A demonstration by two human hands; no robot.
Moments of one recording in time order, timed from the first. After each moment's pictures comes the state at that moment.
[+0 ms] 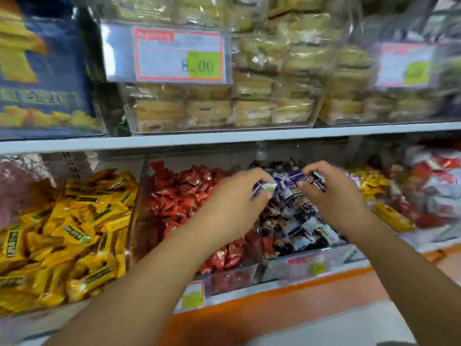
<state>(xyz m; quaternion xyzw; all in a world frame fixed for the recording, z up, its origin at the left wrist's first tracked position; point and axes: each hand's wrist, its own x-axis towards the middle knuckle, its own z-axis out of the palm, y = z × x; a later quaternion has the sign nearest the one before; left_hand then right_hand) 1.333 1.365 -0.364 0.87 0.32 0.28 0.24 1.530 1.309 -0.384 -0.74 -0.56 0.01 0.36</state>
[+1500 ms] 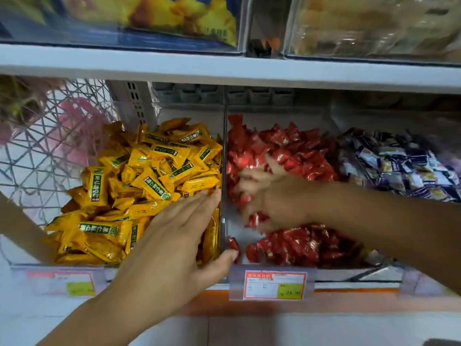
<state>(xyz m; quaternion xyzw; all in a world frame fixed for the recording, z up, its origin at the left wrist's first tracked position) 1.134 1.362 -0.456 0.86 0.47 0.17 0.09 1.355 1.429 -0.430 -0.41 -0.89 -0.01 -0.22</state>
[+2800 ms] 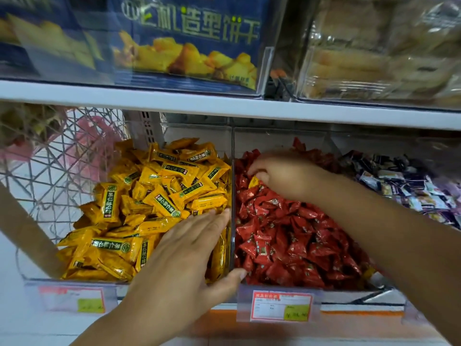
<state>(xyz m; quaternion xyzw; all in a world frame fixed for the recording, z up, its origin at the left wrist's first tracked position) 1.131 1.365 -0.455 0.86 0.47 0.17 0.03 1.356 1.470 -0.397 -0.59 -0.81 0.03 0.00</state>
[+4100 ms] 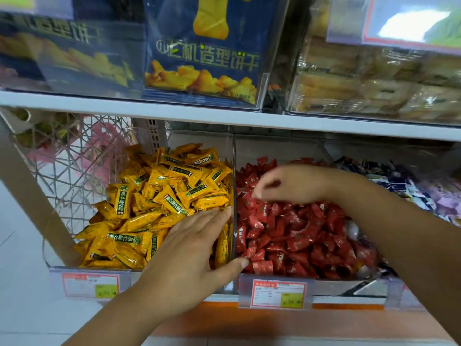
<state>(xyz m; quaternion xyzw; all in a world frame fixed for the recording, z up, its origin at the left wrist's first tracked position) 1.131 1.364 -0.444 0.87 0.46 0.14 0.13 1.364 1.443 -0.367 -0.57 -0.78 0.25 -0.05</state>
